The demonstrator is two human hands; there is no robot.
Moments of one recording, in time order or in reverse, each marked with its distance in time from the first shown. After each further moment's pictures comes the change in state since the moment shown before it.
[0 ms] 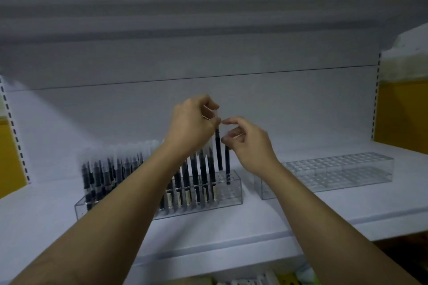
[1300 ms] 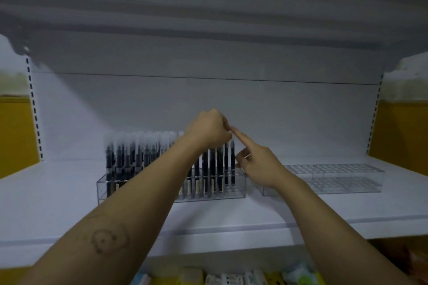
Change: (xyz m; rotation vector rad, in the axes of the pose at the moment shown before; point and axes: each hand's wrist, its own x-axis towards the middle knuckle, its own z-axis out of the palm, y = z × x) left_hand -0.002 0.000 0.001 0.219 -0.342 -0.175; right_hand -0.028 -0.007 -0.009 -0.279 -0.334 0.090
